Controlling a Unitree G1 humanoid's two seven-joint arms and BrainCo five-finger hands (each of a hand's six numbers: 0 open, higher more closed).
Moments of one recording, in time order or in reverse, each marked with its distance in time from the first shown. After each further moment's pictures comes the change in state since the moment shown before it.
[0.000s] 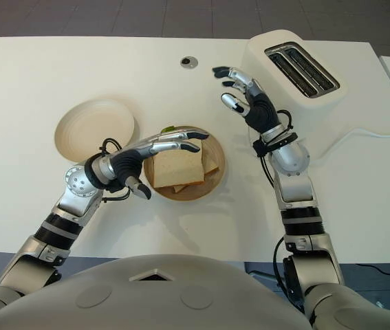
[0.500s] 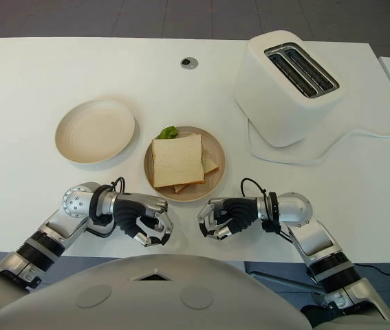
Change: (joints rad) left arm 0.082 0.136 -0.129 0.210 0.148 0.023 -0.378; right arm 0.265 -0.299 0.265 0.000 -0.050 -0.038 0.596
